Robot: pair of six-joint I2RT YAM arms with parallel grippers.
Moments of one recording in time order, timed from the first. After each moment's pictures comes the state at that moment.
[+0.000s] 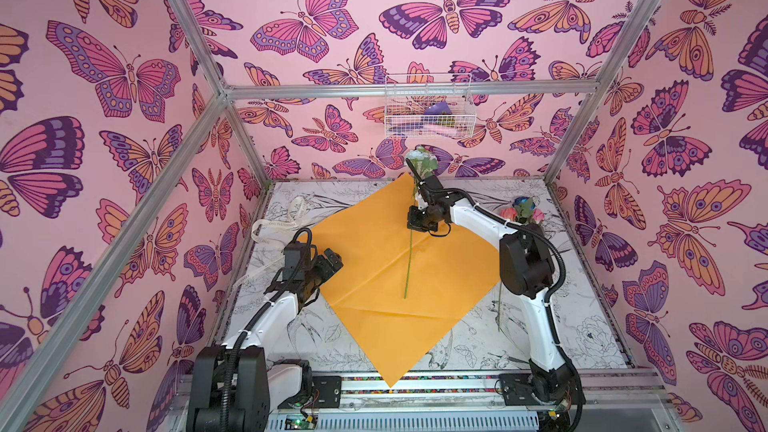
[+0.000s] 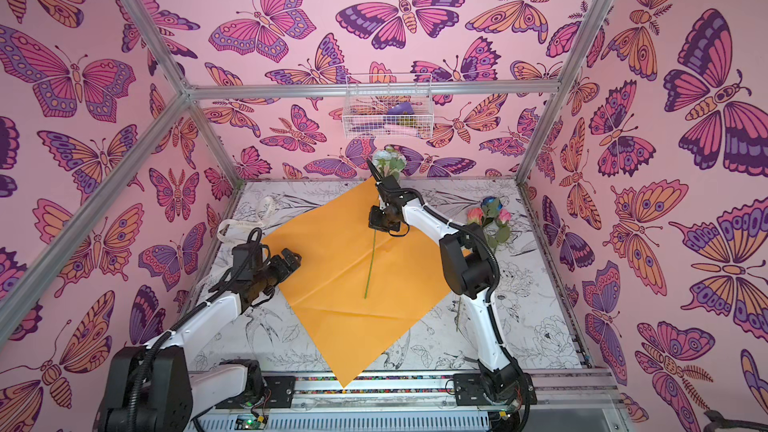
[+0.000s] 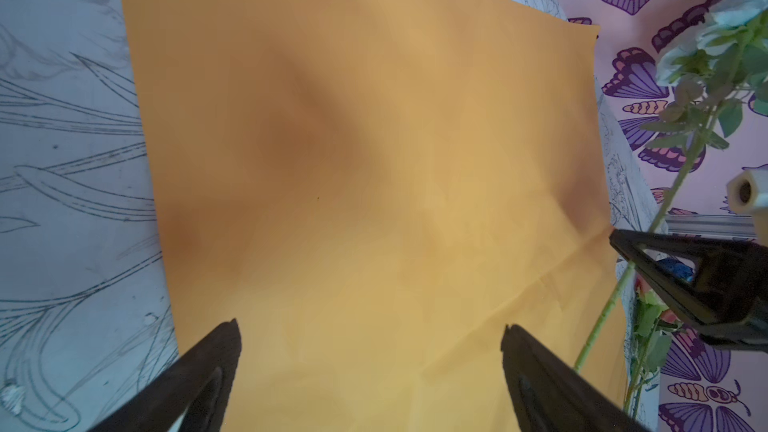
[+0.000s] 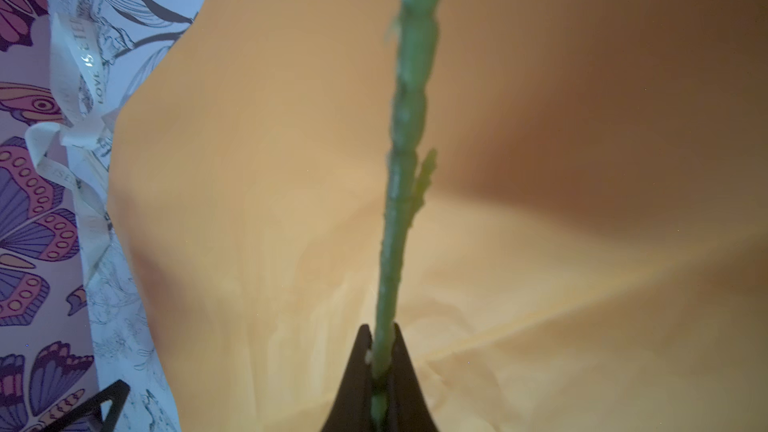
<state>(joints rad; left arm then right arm) -0.02 1.19 0.54 -0.14 0.19 -0.74 0.53 2.30 1.95 -0.65 -0.26 0.63</state>
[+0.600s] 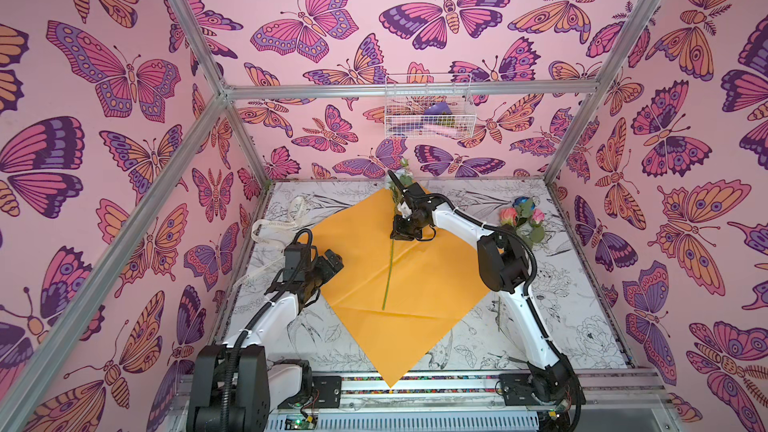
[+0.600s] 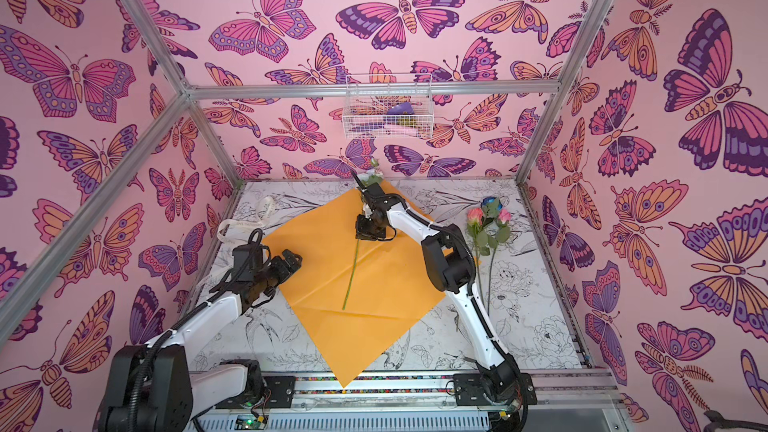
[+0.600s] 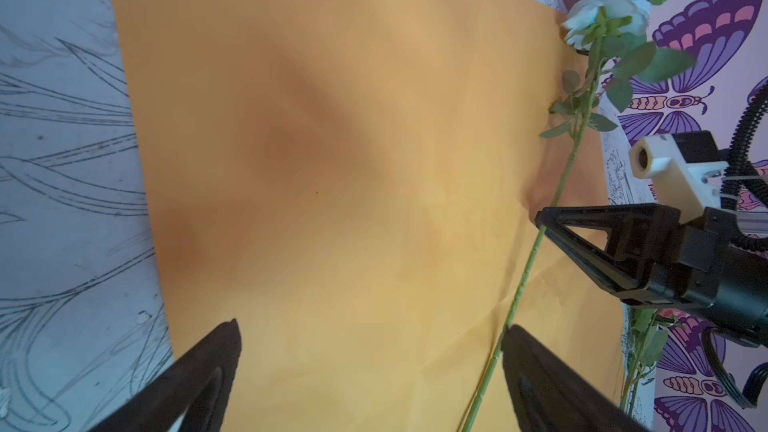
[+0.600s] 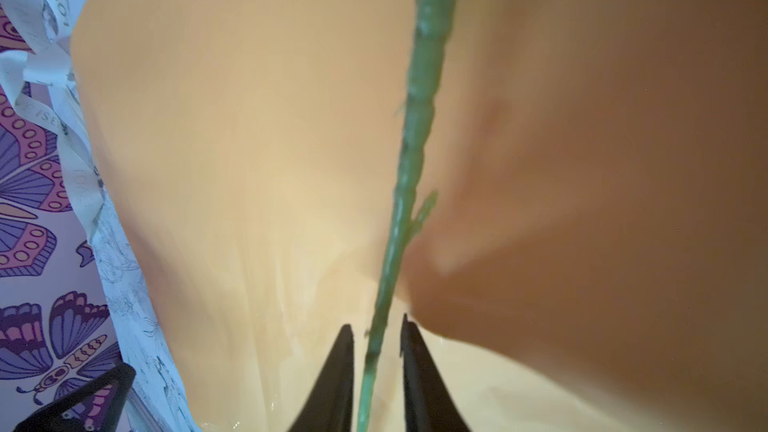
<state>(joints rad) -0.02 1.19 0.53 -0.14 0.20 -0.74 0.58 2.48 2.12 -0.74 -0.37 0.62</state>
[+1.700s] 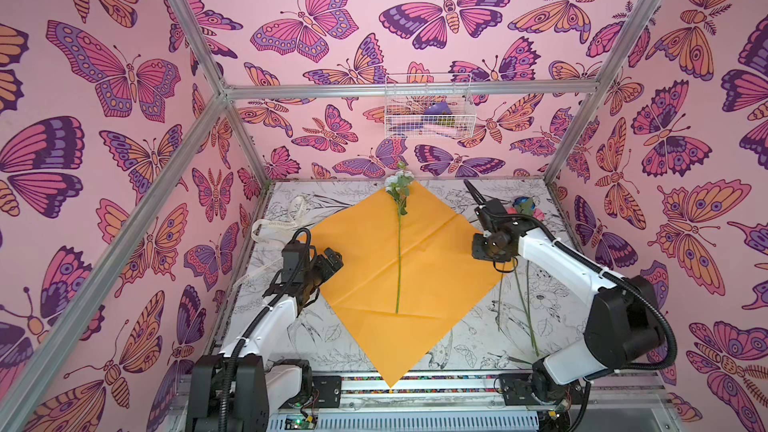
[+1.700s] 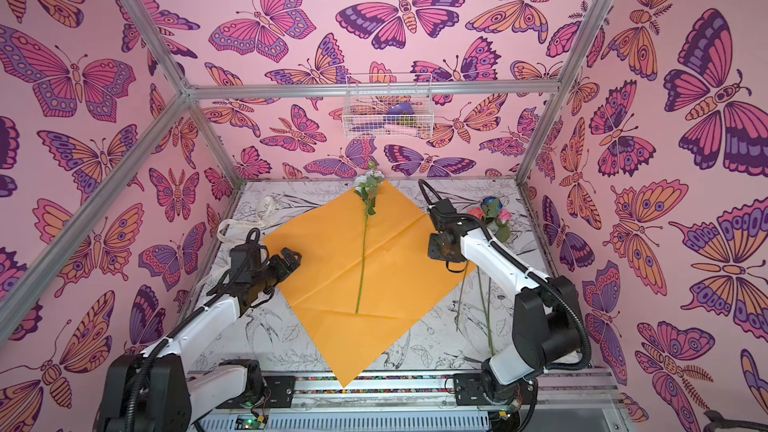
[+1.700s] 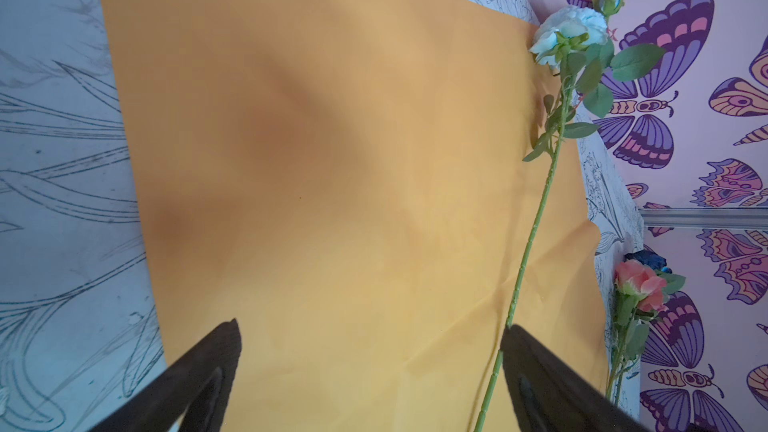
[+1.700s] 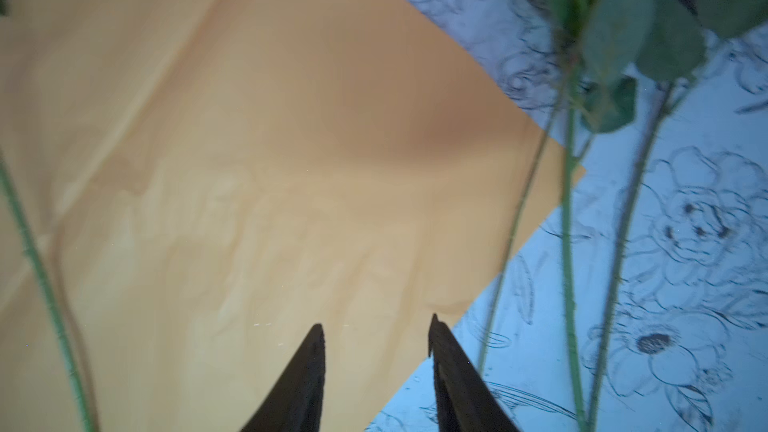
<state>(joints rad) -0.02 1.15 0.52 -0.14 0.21 -0.74 0.33 1.52 1.14 -0.83 0.17 0.54</state>
